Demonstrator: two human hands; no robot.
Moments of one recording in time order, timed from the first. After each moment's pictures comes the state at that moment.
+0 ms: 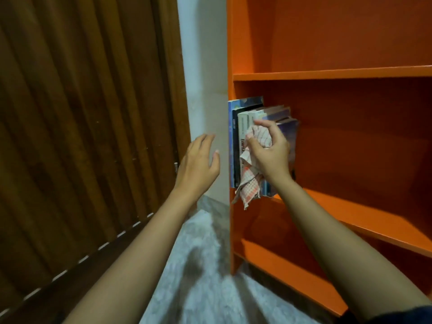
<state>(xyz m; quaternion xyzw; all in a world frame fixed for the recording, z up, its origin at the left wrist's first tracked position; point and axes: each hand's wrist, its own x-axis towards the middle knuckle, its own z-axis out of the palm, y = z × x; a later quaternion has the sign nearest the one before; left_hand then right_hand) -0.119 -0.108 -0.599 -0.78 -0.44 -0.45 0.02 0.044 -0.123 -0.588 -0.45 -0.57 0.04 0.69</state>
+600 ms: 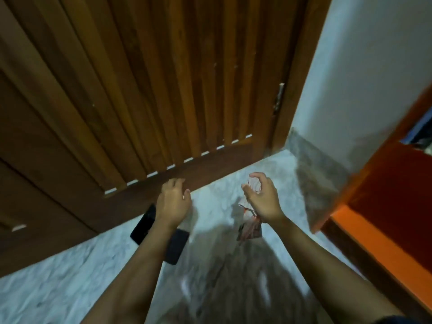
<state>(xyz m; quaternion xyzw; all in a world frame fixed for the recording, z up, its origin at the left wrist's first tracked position) -0.400 -0.108 -0.874 -0.55 -0.80 -0.22 -0.10 -0.179 -0.048 -0.876 -0.57 -0.63 0.39 0.36</state>
